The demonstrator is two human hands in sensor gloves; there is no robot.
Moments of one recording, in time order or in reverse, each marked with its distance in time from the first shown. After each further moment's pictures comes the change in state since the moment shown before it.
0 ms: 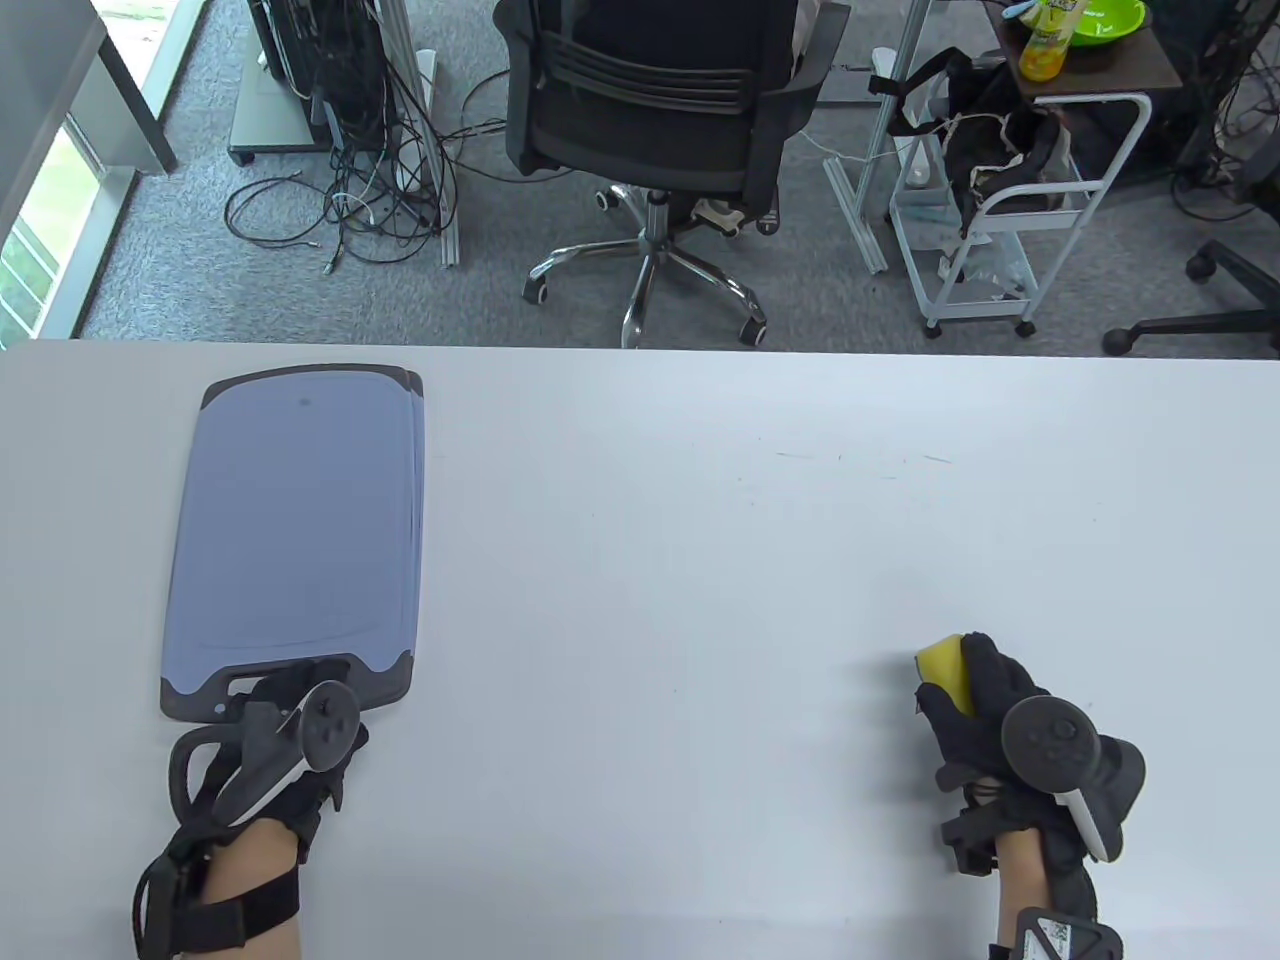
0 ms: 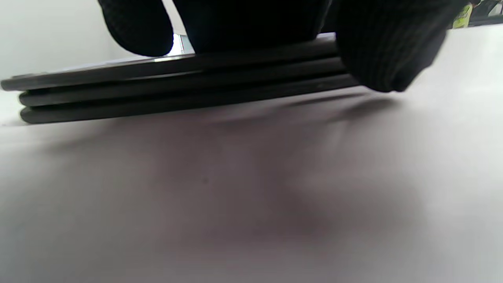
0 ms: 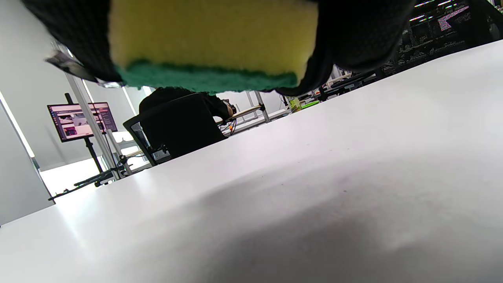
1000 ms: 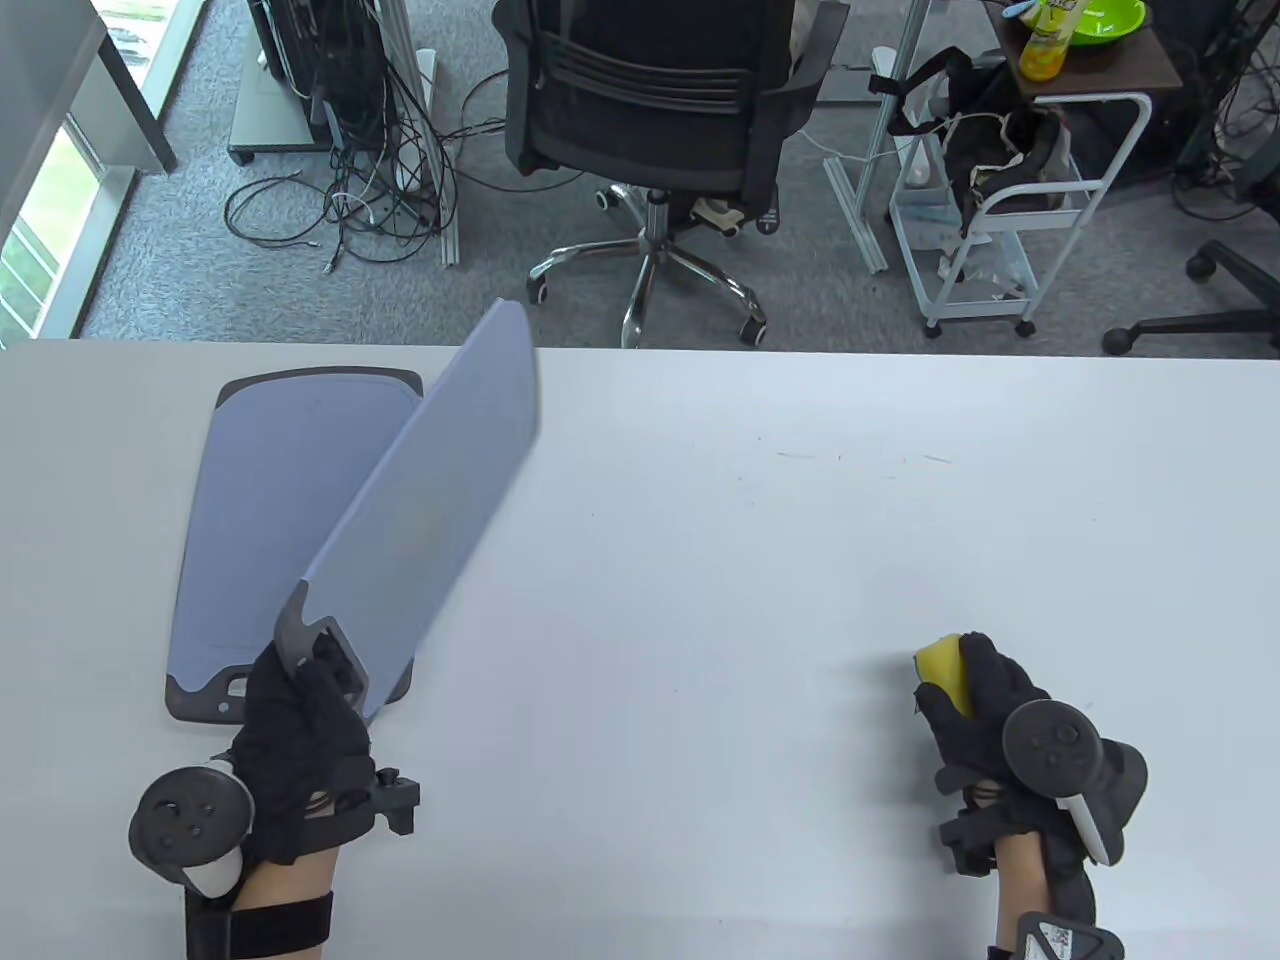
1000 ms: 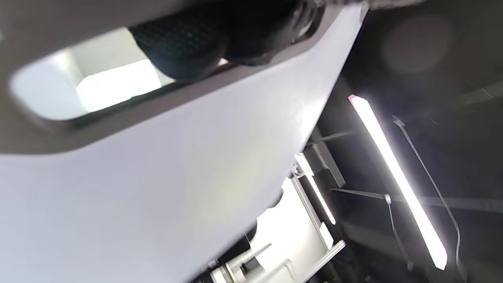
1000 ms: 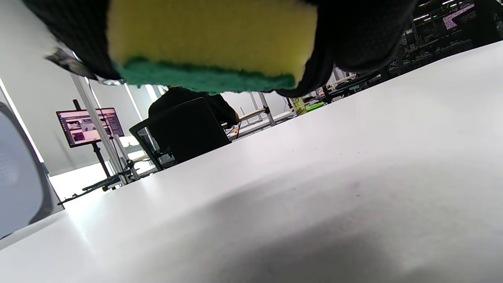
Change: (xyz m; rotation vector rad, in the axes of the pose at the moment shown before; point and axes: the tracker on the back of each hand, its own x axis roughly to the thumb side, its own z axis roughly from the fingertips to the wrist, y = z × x) left_hand -0.009 0.052 0.046 0.512 -0.065 1.459; right_hand 0.002 -0.001 0.003 -0.009 -0.020 -0.022
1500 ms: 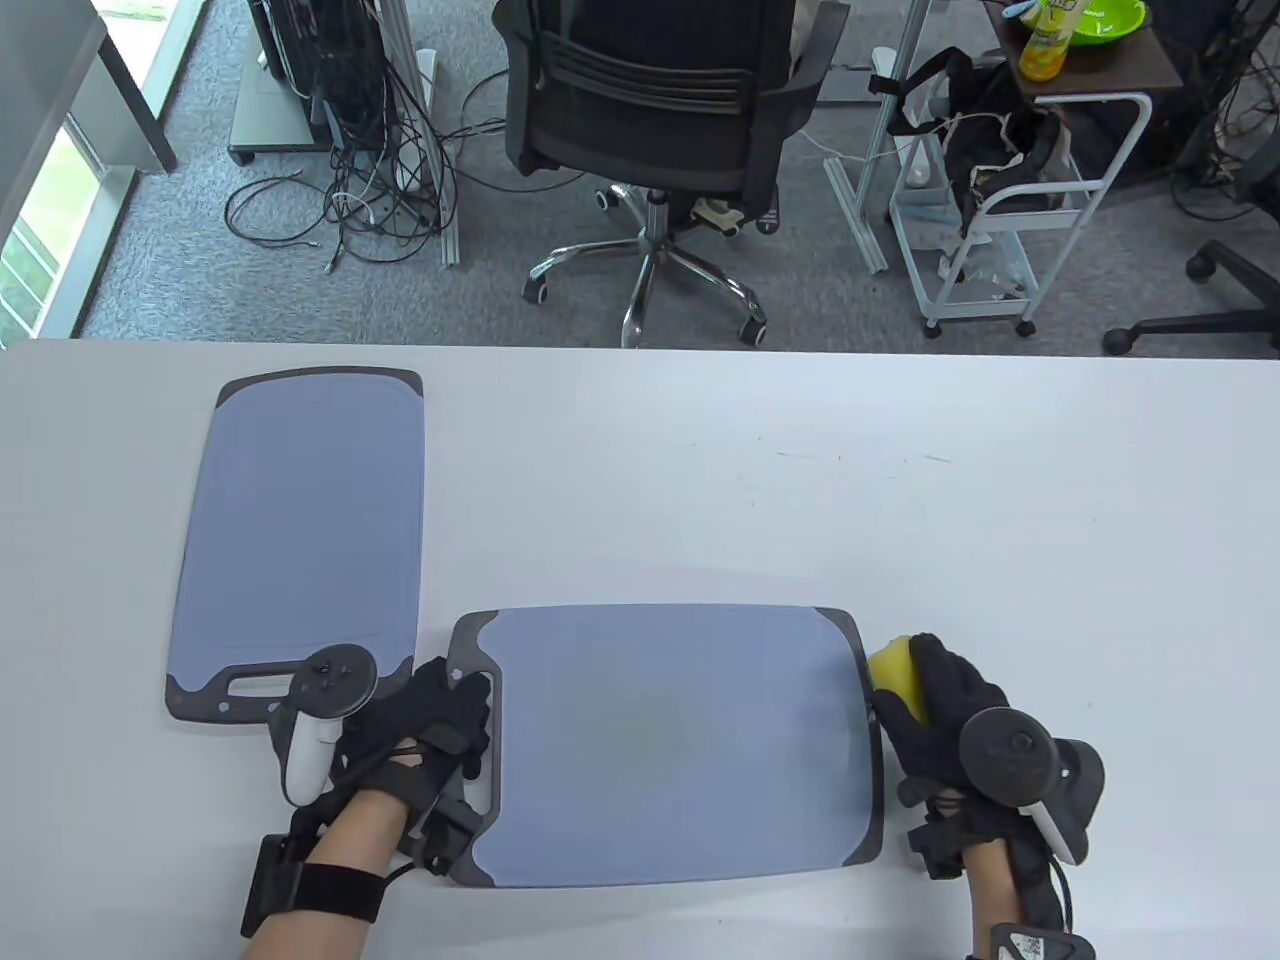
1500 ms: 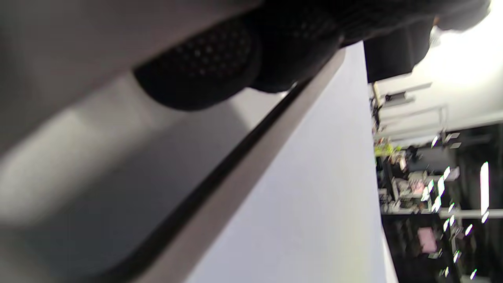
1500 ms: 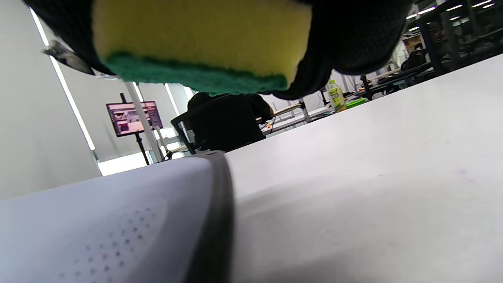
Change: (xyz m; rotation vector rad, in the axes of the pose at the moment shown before) left_hand -0.063 -0.101 -0.010 -0.685 0.621 -0.224; right_hand 0.043 0.016 0.009 0.047 -0.160 0.027
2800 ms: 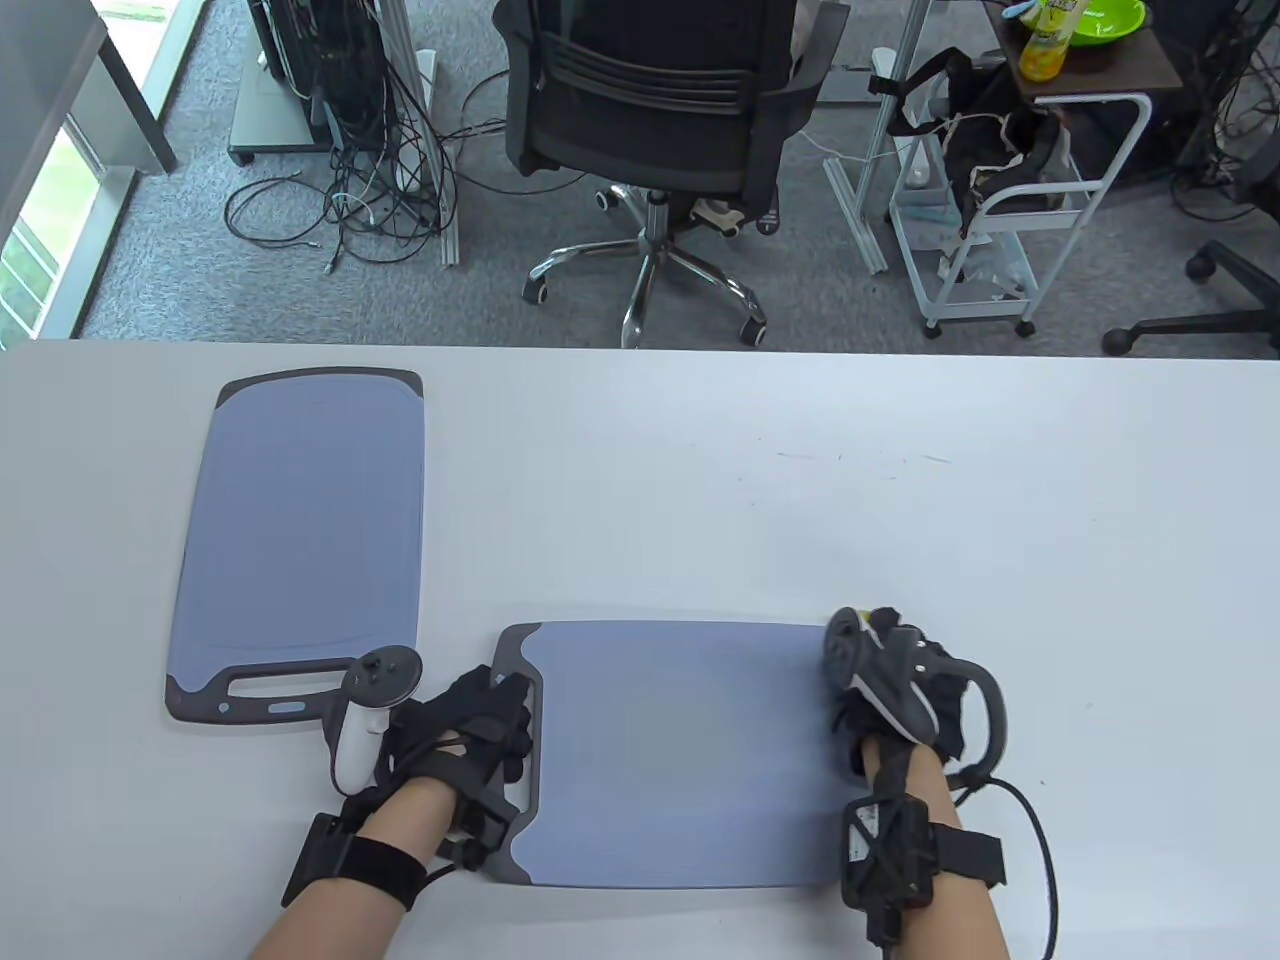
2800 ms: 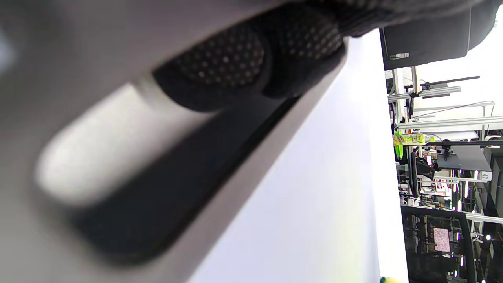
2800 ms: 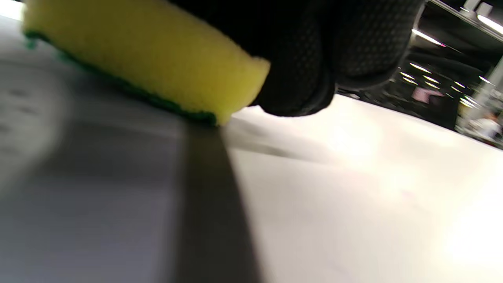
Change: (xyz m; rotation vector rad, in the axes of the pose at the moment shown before) left_hand -0.014 -0.032 -0.019 -0.067 0.091 0.112; right_hand 0.022 0.049 -0.065 0.217 0.322 0.609
